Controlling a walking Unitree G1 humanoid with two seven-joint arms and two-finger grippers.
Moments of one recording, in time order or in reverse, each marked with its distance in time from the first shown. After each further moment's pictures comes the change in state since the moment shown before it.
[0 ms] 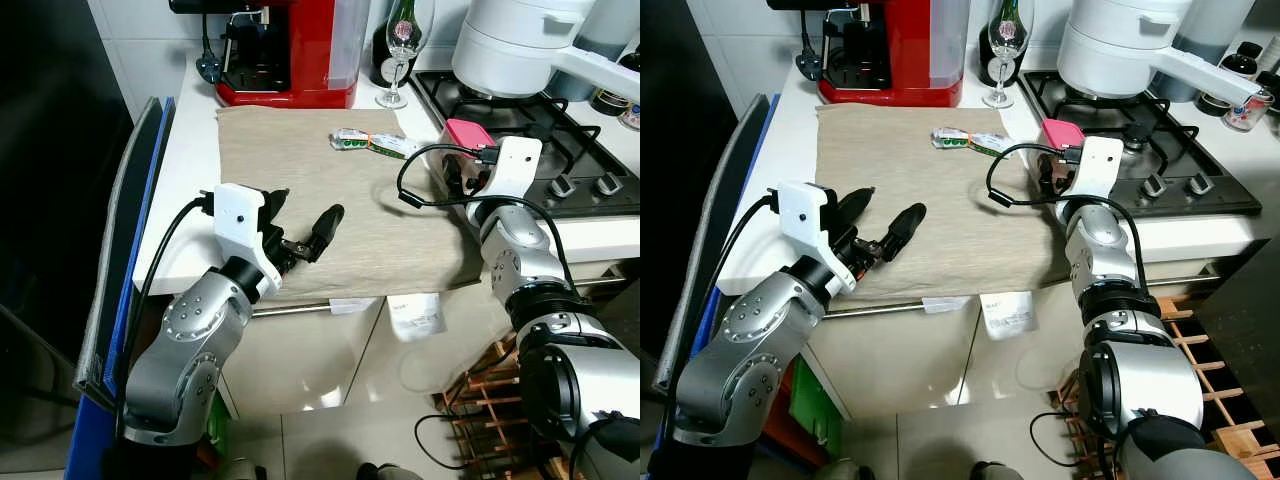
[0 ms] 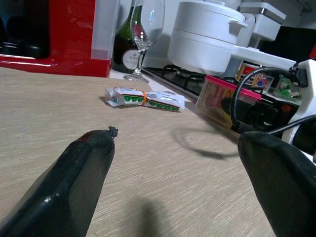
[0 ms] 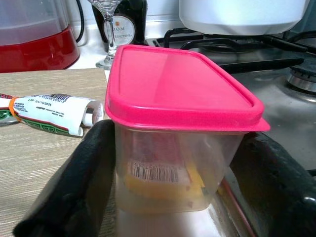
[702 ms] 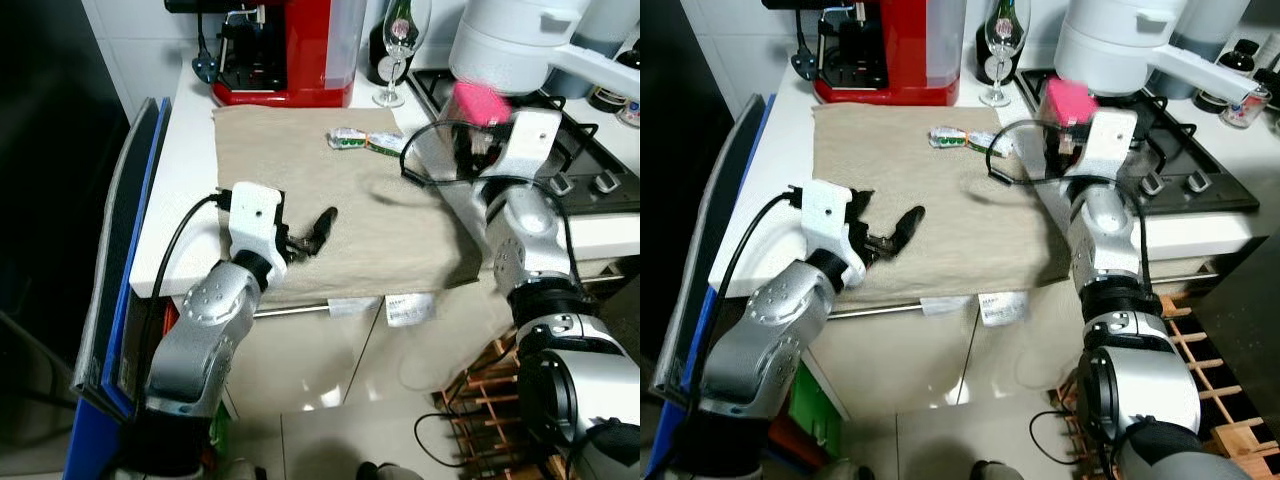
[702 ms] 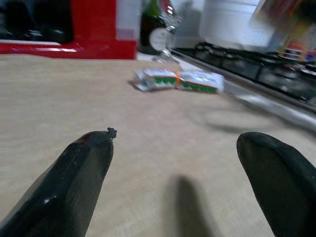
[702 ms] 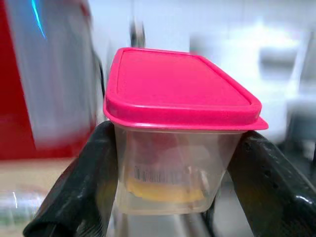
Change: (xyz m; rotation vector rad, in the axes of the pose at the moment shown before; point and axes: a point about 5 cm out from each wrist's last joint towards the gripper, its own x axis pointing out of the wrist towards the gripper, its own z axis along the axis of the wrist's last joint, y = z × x) left arm 0.026 0.015 -0.015 0.083 0.059 0.147; right arm -0.009 0.013 0.074 -0.048 -0.385 0.060
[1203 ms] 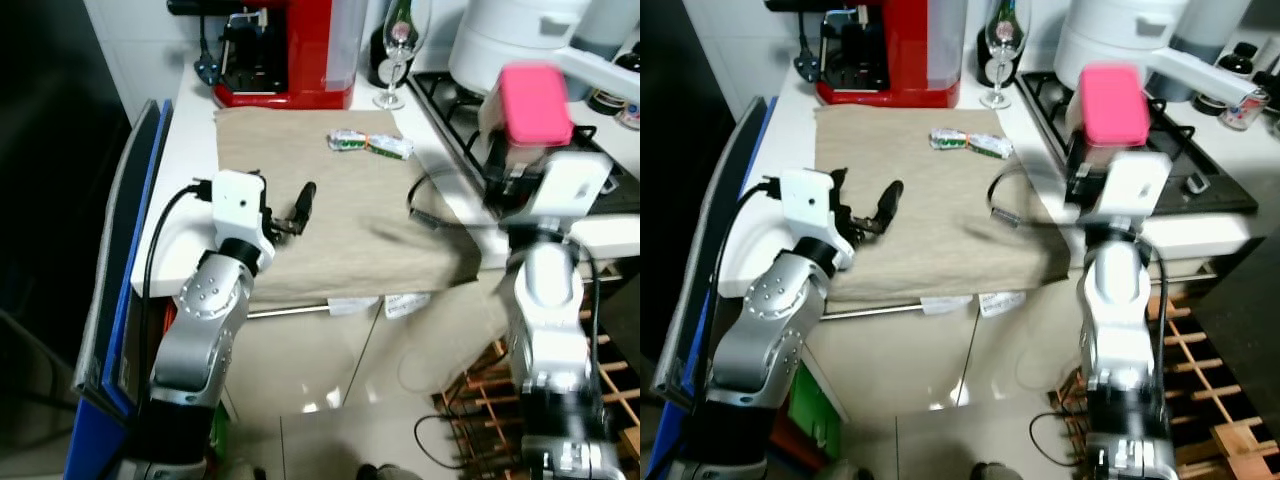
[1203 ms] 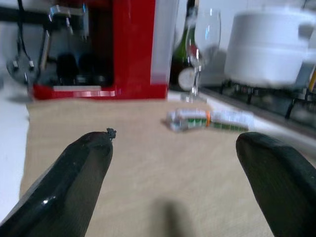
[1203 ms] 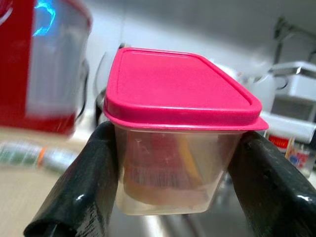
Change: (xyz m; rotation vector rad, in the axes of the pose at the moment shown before) left arm -0.004 0.015 0.012 0.065 -0.166 0.107; right arm -0.107 0.013 -0.029 -0.212 -0.032 -0.050
